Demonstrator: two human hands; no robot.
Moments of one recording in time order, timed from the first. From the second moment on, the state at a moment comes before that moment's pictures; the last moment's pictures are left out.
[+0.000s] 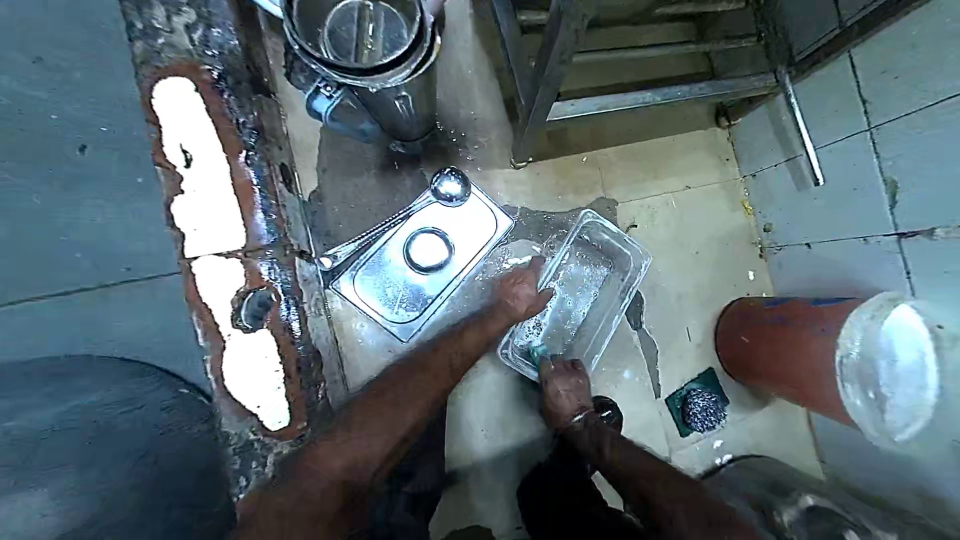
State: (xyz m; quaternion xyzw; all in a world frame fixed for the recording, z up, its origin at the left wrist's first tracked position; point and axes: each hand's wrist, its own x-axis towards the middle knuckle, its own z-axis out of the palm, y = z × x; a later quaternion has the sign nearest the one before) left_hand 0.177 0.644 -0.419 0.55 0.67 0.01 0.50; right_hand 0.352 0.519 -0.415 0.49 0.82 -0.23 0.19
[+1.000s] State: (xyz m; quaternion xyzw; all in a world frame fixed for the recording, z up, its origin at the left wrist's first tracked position) left_hand 0.133 0.610 -0.418 0.64 0.66 -0.13 0.36; right_hand 0.425 0.649 -0.399 0.51 0.79 -0.27 0.21
